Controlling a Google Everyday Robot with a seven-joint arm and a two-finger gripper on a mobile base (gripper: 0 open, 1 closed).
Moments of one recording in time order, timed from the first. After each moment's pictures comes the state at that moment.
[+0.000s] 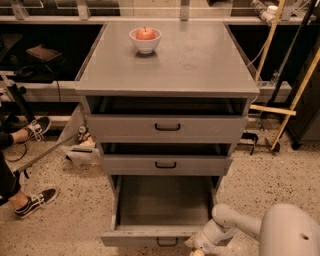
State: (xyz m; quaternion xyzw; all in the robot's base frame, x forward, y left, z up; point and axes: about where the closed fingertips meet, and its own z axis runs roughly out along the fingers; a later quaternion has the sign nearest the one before) arm 0.390 -0.121 0.182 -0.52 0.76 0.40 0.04
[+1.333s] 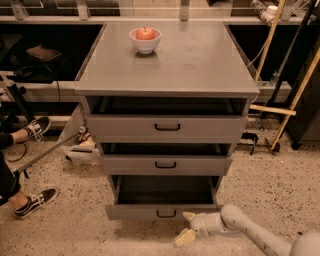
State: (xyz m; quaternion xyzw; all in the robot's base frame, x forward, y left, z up) arm 0.495 -0.093 0.229 -0.39 0.78 0.41 0.27
